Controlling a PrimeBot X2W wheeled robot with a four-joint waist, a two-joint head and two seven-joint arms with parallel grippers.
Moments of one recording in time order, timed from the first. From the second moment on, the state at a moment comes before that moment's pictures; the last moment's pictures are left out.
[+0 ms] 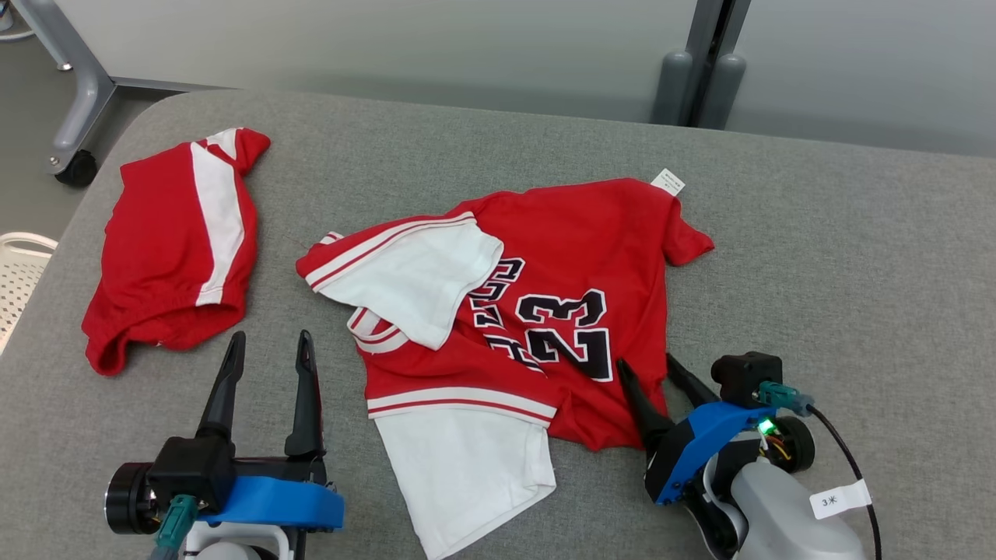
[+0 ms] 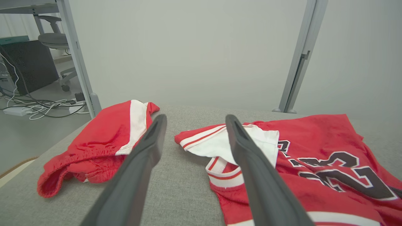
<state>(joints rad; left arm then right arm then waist) -0.06 0.05 -0.05 0.16 -0.12 -0.07 -0.26 -0.53 -0.05 0.40 0.96 0.48 0.13 -0.26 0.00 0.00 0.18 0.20</state>
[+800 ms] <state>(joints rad) -0.02 0.05 -0.07 0.17 -0.13 -0.07 -0.26 -0.30 -0.17 0.14 0.63 0.35 0.13 -0.26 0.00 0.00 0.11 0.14</state>
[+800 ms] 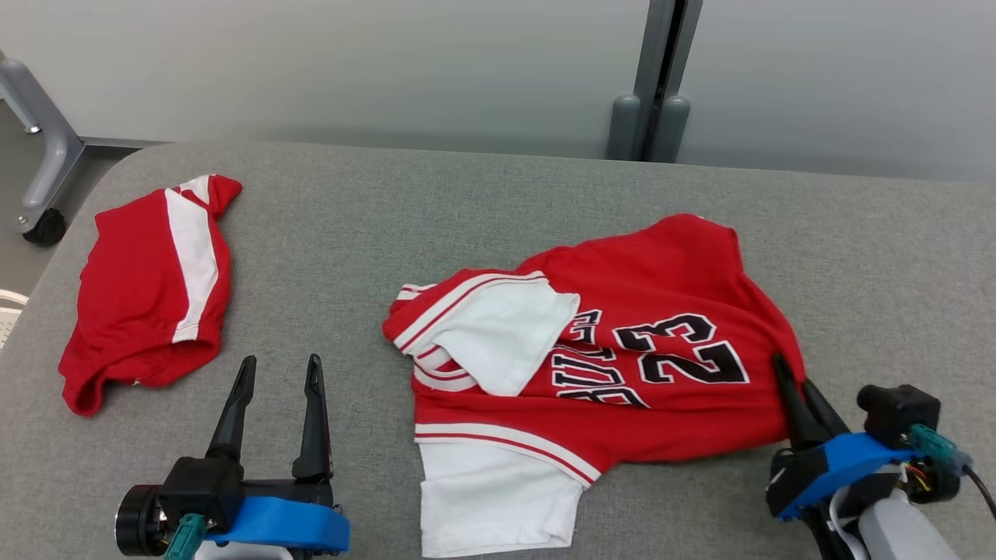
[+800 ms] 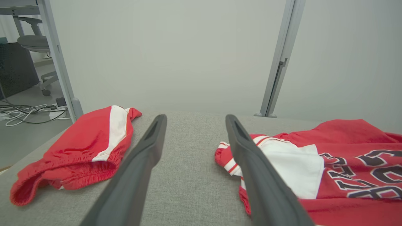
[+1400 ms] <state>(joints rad) -0.04 0.05 -0.10 0.17 -0.15 -0.07 -0.26 -0.36 -0.11 0.19 0.55 0.16 0.13 -0.26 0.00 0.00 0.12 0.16</state>
